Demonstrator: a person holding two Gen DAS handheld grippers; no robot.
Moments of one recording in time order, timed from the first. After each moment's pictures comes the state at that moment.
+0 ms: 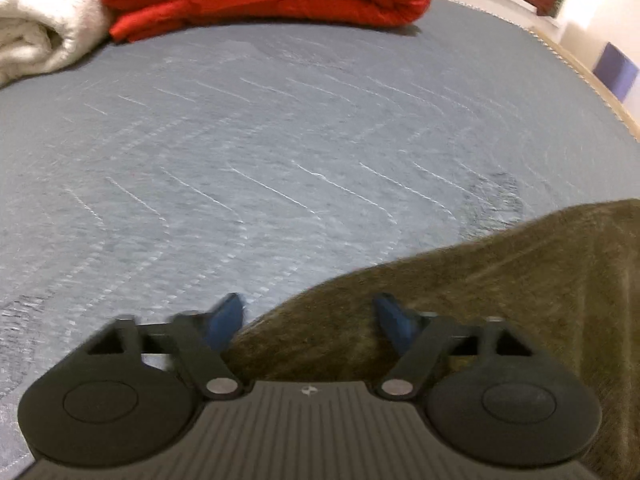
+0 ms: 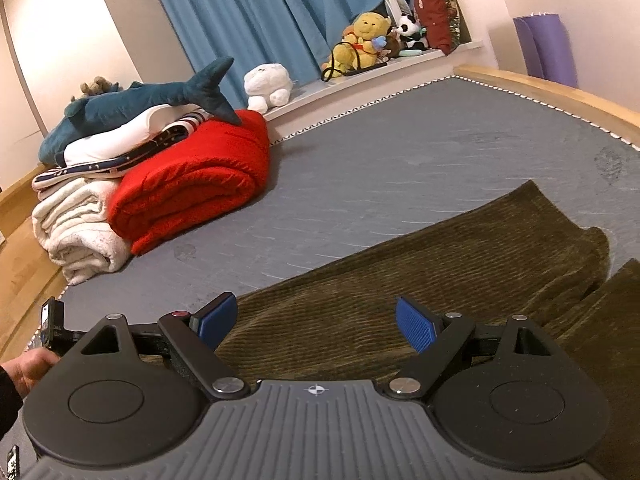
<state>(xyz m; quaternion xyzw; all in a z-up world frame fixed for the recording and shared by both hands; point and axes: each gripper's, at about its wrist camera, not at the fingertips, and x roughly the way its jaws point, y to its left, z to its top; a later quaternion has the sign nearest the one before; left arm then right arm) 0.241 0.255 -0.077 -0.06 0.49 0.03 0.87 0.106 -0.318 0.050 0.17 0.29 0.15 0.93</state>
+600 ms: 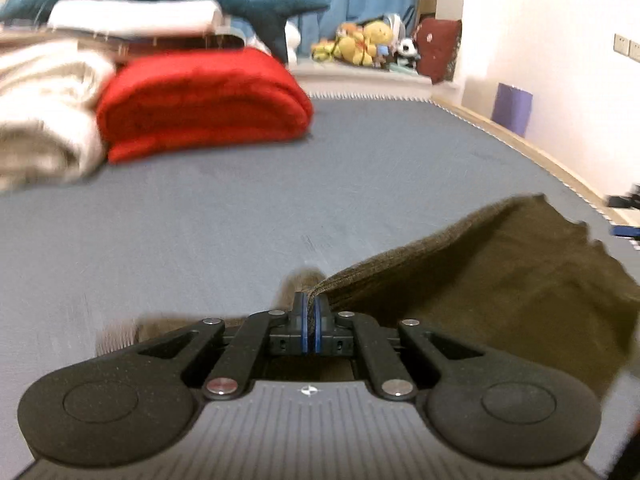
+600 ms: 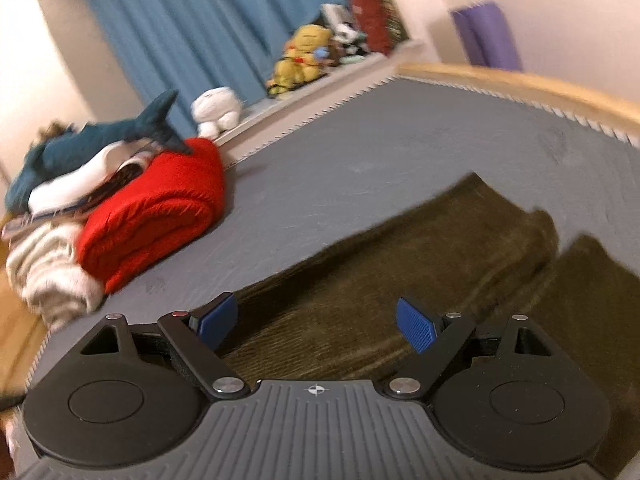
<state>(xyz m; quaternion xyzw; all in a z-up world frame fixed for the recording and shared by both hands) 0.002 0.138 0.043 -0.02 0.34 -0.01 0.94 0.098 -0.356 0.045 0.25 0.30 0.07 0.92</state>
